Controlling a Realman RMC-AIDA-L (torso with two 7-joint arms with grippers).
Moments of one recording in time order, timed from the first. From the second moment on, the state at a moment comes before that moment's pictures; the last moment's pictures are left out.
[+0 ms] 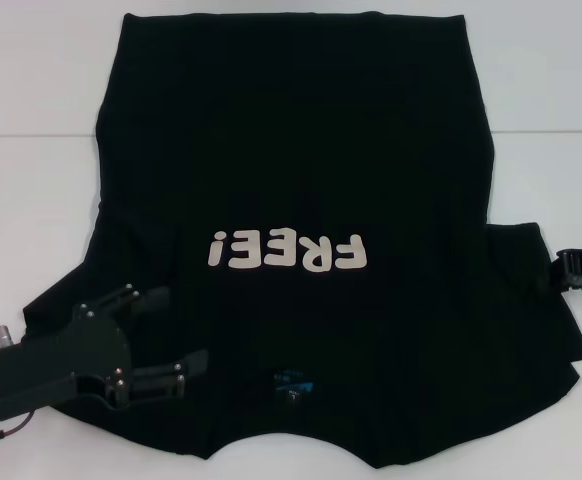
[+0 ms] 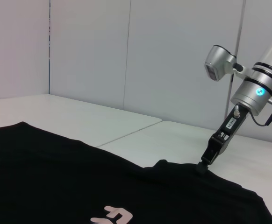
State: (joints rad) left arm -0.33 -2.16 0.54 0.73 1.99 1.63 -1.09; right arm 0.80 1.97 -0.65 -0.61 -2.73 -1.19 2.54
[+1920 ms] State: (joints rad) left arm -0.32 -2.16 0.53 0.77 1.99 1.64 -1.10; right arm 0.81 1.92 -0.61 -0.82 -2.64 -1.39 2.55
